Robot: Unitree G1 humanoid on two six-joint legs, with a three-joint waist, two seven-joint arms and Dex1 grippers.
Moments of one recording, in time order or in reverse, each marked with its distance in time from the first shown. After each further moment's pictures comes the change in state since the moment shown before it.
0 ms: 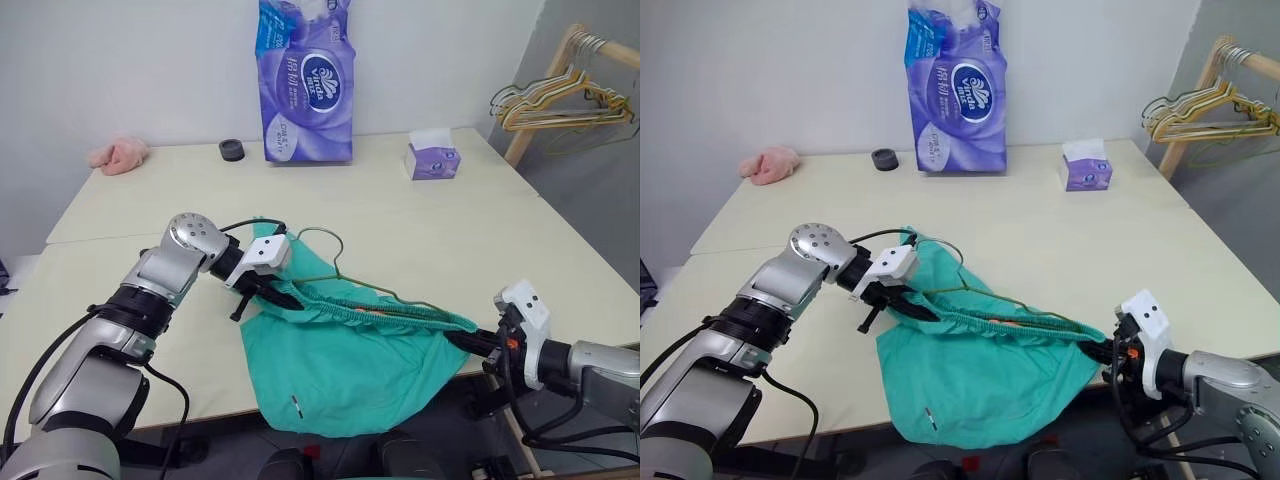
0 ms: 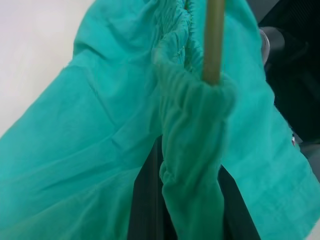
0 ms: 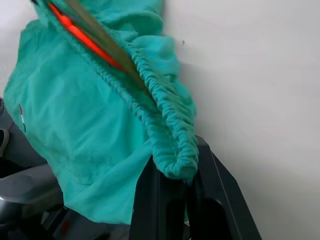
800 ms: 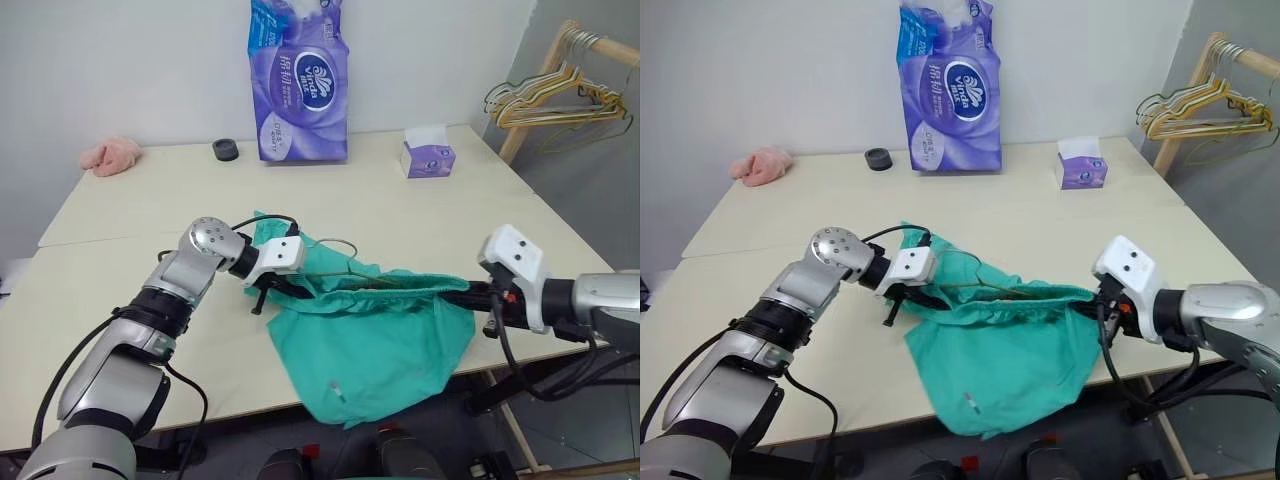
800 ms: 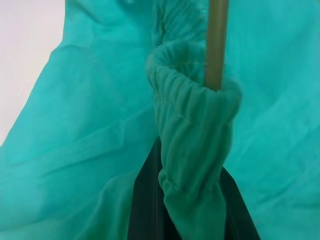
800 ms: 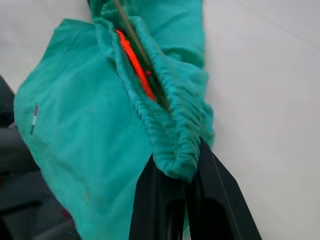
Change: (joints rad) left arm 0.007 -0.127 0.037 0.046 0.171 -0.074 0.226; right arm -0.506 -0.263 0.293 0.045 -0.073 -0.016 0.087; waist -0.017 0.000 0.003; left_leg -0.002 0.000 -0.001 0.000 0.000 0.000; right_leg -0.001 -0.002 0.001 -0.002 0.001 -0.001
